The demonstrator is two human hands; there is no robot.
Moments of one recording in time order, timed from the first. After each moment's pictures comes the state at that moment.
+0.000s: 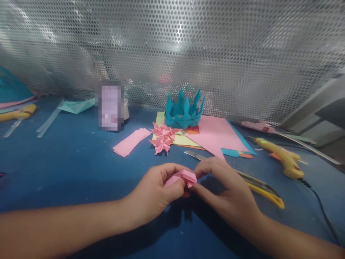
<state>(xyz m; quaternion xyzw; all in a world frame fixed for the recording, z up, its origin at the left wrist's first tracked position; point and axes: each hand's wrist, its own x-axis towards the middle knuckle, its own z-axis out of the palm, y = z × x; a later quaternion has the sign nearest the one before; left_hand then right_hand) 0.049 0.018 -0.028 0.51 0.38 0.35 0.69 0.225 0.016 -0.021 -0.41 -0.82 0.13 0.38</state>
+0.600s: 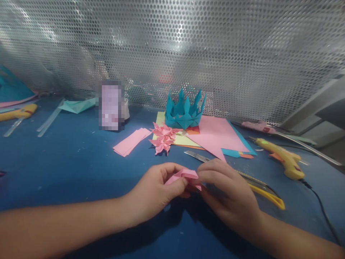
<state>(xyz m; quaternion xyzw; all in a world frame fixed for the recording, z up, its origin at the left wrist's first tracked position) 0.048 0.020 -0.023 0.49 0.36 0.34 0.72 0.230 0.018 -0.021 -0.31 -0.87 0.07 0.38</state>
